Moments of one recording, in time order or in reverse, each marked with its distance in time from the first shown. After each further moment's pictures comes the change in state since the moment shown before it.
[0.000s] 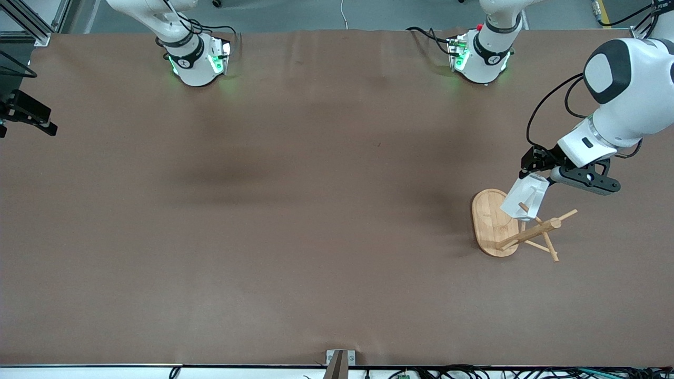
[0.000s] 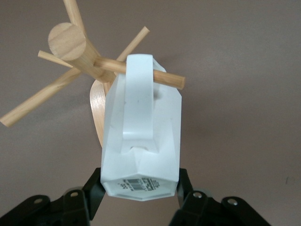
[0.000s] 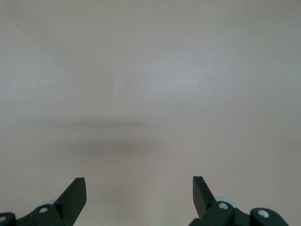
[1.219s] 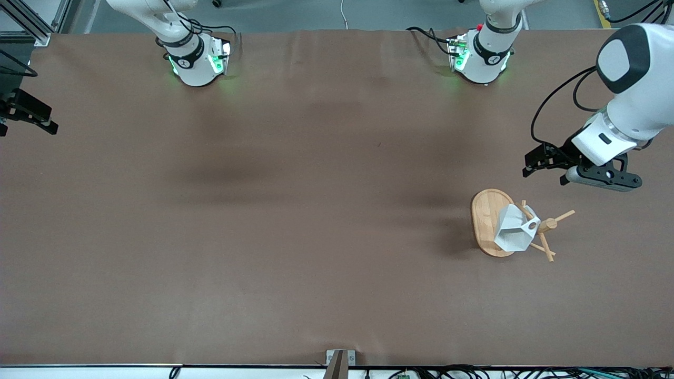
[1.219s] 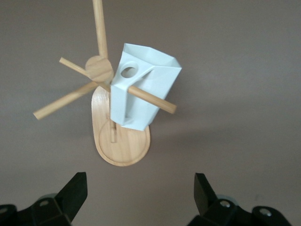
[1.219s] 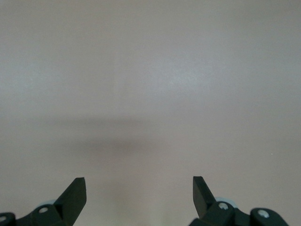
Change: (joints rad) left arm -0.021 -0.016 -0.004 0.126 -0.004 -0.118 -0.215; right arm 0.000 -0.001 0.000 0.000 0.000 -0.011 -0.002
